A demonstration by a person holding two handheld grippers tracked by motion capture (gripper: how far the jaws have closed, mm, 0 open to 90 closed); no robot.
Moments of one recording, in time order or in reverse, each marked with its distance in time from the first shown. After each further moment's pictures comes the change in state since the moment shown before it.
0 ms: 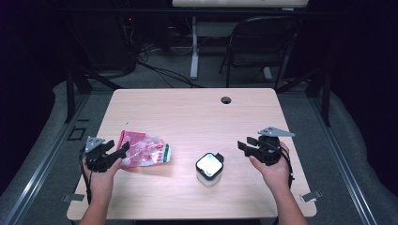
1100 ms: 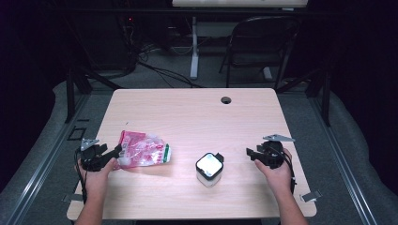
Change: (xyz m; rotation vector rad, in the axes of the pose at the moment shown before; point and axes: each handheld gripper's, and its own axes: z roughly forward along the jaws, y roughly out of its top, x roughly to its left) left arm 0.033 -0.013 0.018 0.071 0.064 -0.047; right arm -0.040 -0.041 0.028 0.106 -0.119 0.104
